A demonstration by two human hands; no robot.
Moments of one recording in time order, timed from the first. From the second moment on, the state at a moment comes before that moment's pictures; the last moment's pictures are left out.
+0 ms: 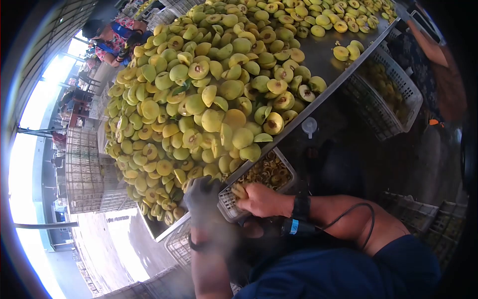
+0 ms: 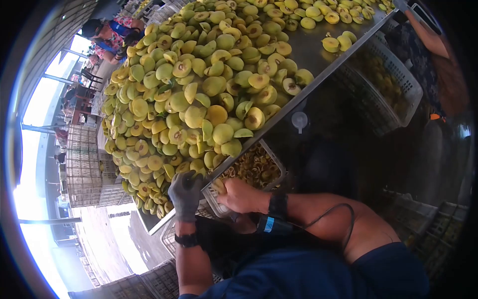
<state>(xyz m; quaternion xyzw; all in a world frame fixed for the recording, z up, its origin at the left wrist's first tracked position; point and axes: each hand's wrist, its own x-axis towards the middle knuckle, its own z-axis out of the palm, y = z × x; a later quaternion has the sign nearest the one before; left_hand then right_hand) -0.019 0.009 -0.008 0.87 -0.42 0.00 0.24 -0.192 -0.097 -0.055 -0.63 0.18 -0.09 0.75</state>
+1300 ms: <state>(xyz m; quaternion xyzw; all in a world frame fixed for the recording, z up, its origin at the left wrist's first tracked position) -0.093 0.026 -0.010 0.85 -0.38 0.08 0.36 -0.214 -0.084 -0.019 -0.73 0.12 -0.09 0.67</state>
